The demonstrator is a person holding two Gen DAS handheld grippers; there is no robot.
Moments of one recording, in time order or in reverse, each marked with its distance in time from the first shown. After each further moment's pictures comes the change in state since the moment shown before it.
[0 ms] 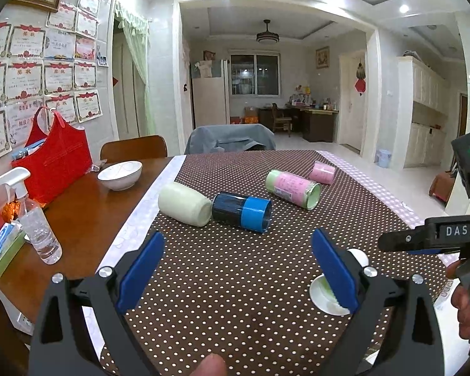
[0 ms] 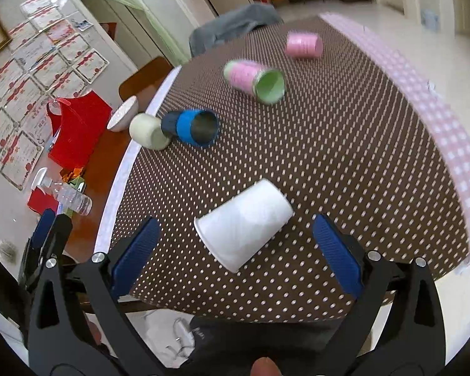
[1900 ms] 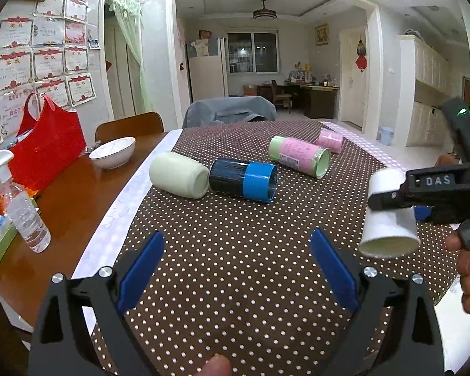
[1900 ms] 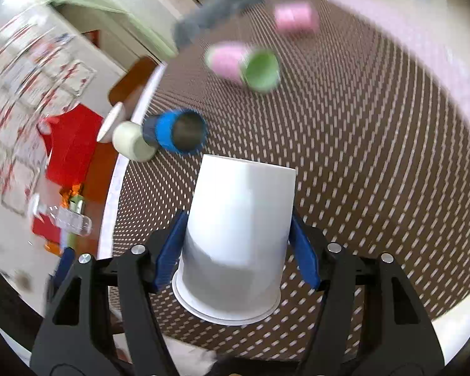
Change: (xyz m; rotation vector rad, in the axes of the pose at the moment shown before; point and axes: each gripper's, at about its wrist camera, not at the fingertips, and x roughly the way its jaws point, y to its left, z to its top) left arm 0.043 -0.005 -0.028 0.026 0.106 0.012; right arm 0.043 0.002 0.022 -0.015 -0.084 0.000
